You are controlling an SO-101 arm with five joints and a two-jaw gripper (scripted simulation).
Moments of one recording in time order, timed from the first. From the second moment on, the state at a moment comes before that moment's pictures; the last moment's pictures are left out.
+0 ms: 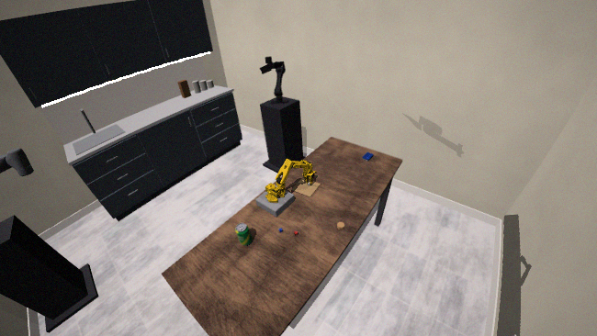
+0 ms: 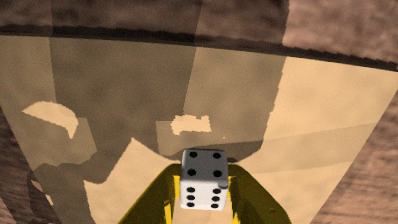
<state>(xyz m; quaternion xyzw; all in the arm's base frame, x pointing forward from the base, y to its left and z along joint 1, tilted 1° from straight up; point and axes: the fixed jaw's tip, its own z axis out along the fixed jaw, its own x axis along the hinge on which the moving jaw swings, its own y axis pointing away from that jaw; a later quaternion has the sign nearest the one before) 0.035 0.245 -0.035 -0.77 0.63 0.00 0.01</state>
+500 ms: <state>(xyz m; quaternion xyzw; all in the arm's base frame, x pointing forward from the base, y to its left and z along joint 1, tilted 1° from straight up) 0.035 0.245 -0.035 -0.77 0.63 0.00 0.01</state>
